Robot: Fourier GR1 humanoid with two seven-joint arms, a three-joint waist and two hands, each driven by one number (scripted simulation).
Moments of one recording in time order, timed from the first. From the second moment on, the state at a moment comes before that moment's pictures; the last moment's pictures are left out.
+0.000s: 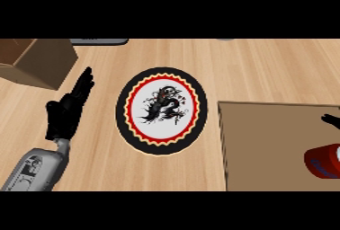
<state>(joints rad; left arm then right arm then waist) -0.26 0.36 -0.19 -1.42 0.11 0.22 0.08 0.12 -0.99 0.03 -1.71 0.27 0.44 0.08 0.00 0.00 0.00</state>
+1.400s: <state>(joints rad) -0.26 0.27 -0.06 -1.41 0.00 0.11 0.11 0.05 -0.63 -0.01 -1.58 0.71 0.35 0.08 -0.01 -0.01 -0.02</state>
